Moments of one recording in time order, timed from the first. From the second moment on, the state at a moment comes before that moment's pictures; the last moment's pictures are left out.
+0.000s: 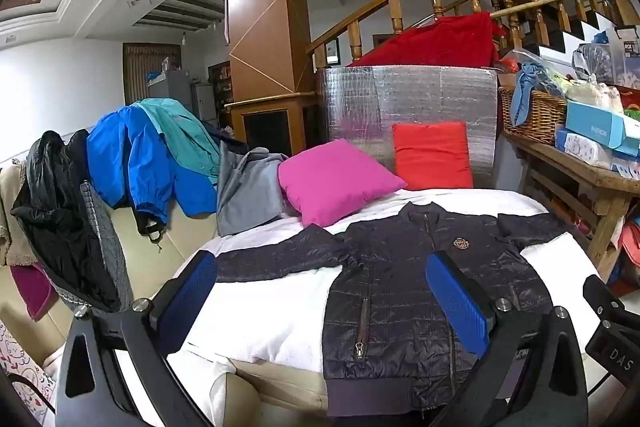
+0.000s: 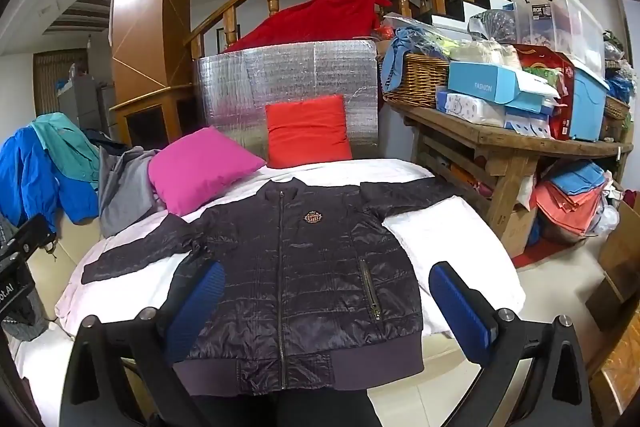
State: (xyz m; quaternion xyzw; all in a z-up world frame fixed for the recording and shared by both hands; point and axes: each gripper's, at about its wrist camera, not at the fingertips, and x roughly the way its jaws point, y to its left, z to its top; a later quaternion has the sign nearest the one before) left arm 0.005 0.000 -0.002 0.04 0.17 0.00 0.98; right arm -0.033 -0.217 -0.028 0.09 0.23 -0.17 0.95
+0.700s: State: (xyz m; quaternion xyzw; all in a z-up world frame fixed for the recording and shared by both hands) left arm 0.008 0.000 -0.009 0.03 0.18 0.00 0.98; right arm -0.030 -0.215 -0.035 0.09 0.24 -0.16 0.95
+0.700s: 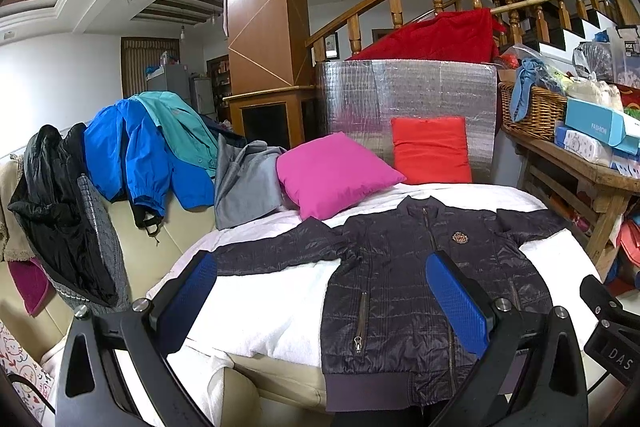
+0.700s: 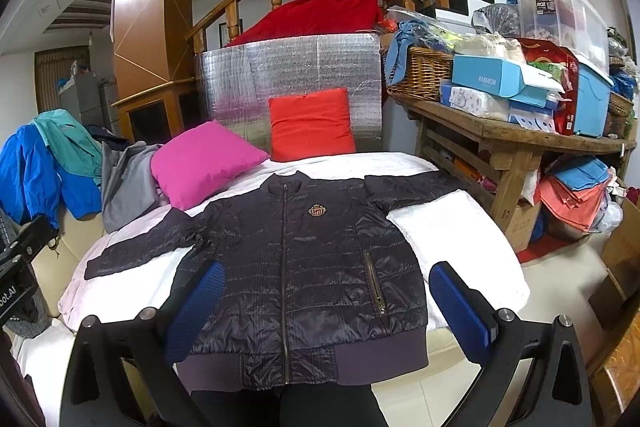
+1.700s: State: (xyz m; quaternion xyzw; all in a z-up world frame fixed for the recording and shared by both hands) left arm 0.009 0.001 -0.012 0.03 0.19 0.00 0.98; right arm -0.029 -0.216 -0.038 0.09 0.25 -0.15 0.95
